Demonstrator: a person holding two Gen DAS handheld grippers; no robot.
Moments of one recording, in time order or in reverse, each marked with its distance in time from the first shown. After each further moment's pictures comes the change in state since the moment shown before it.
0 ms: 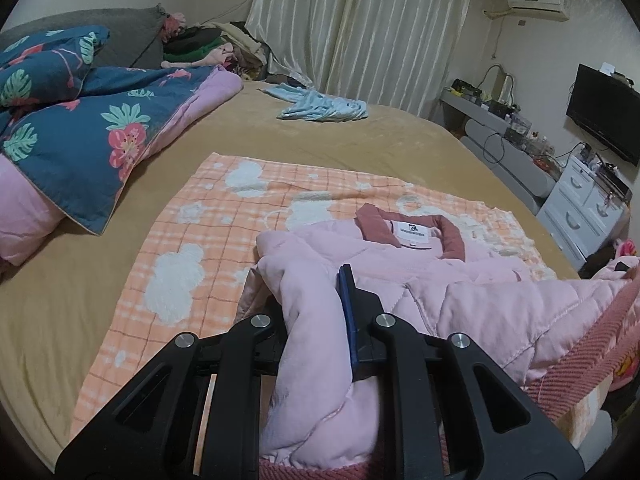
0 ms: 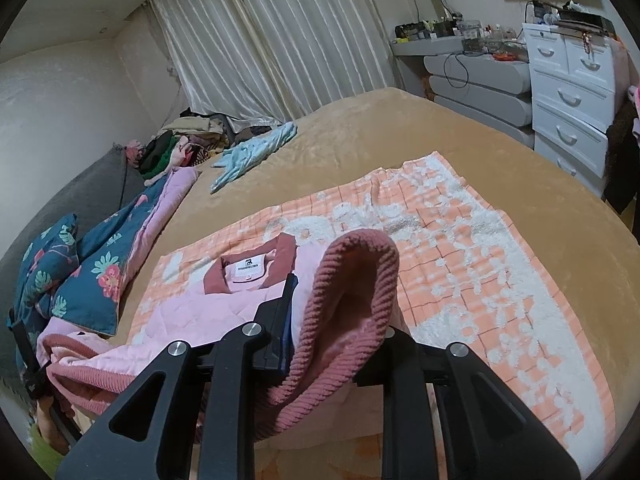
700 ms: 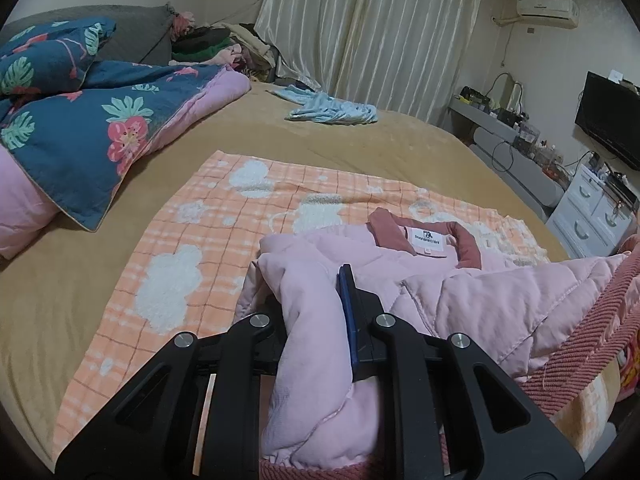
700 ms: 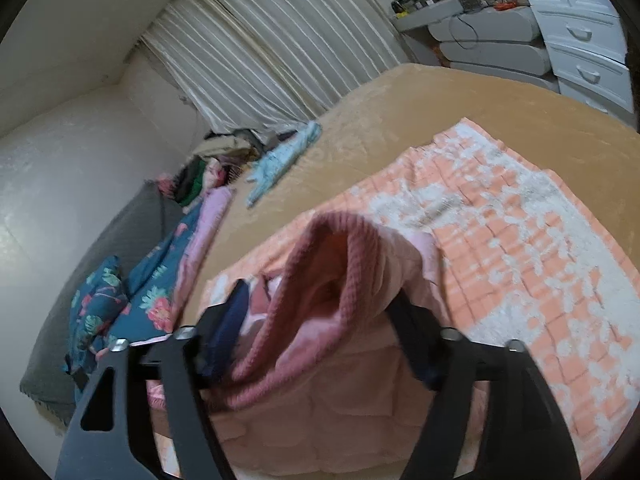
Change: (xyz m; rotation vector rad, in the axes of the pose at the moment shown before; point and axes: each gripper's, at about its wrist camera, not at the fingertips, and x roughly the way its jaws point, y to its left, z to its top) left arm 0.031 0.010 -0.006 -0.028 -0.028 0.011; right arm 0.040 -0.025 0.011 0.186 -0.007 0.227
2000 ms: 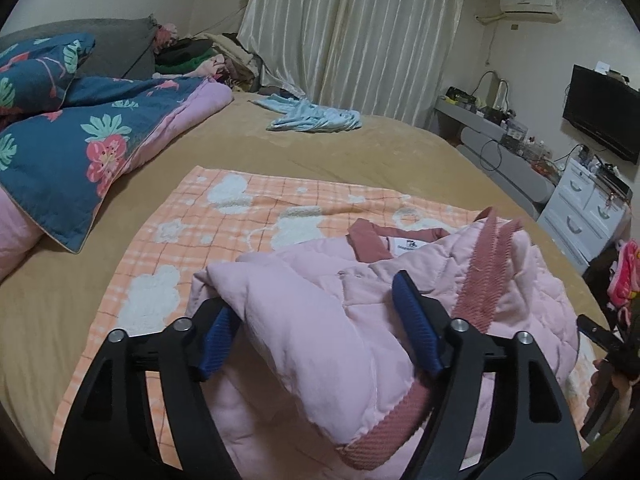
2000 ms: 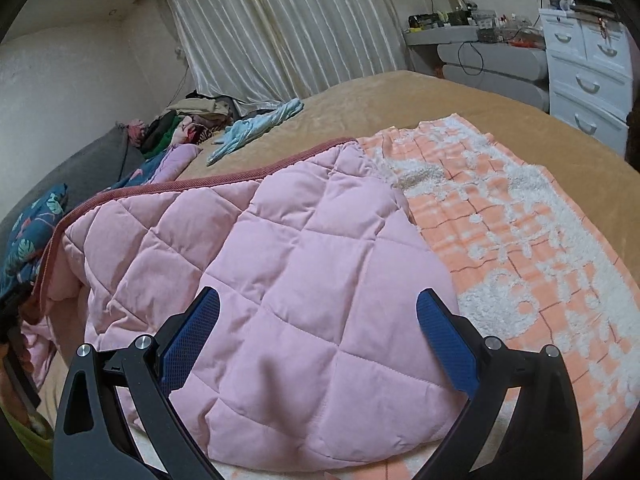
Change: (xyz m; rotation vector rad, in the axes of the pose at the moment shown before) left arm 0.008 -0.025 0.011 0.051 -0.028 -0.039; right arm 0.062 -0.018 -0.082 -0.244 0.023 -0.209
